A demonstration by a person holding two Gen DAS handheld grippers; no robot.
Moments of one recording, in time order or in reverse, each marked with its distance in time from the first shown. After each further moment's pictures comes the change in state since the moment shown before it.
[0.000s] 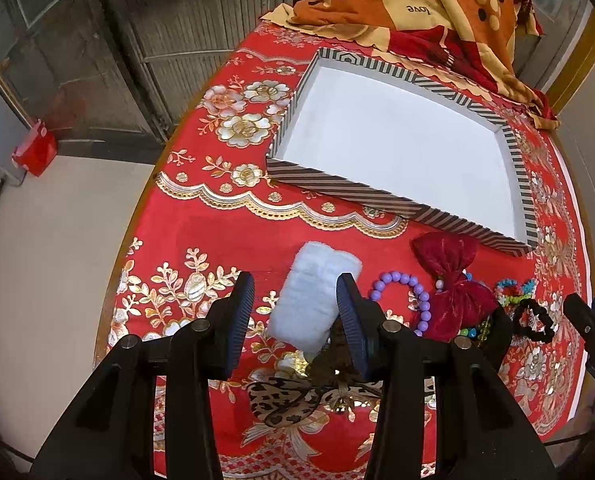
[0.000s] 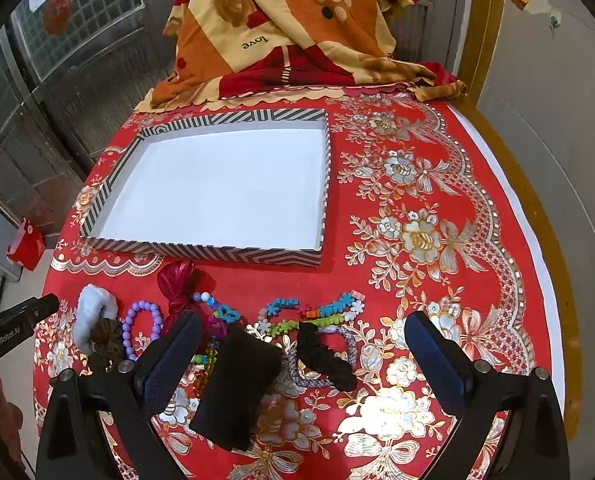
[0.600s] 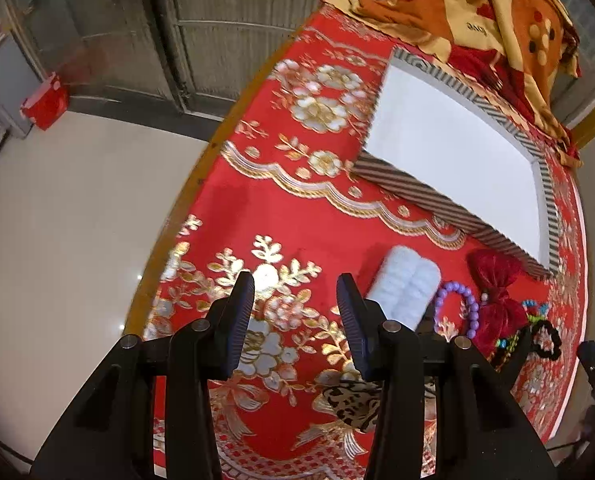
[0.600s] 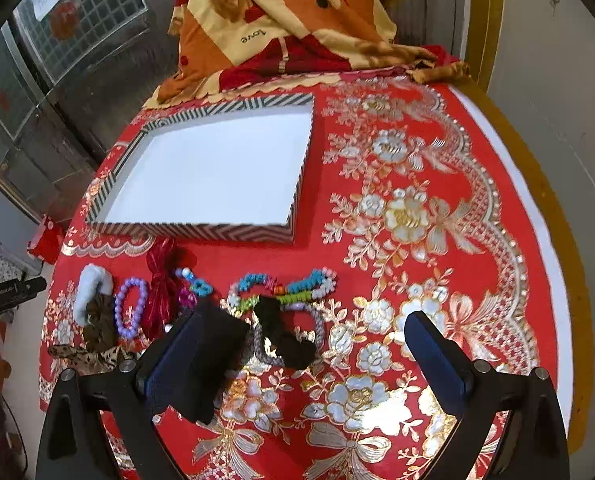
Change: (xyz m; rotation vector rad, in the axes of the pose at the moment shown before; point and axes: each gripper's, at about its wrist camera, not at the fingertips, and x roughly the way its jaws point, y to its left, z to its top) left arm 0.015 0.070 0.001 -0.130 0.068 -0.028; right arm 0.006 -0.049 -0.018 -0.001 0.025 0.099
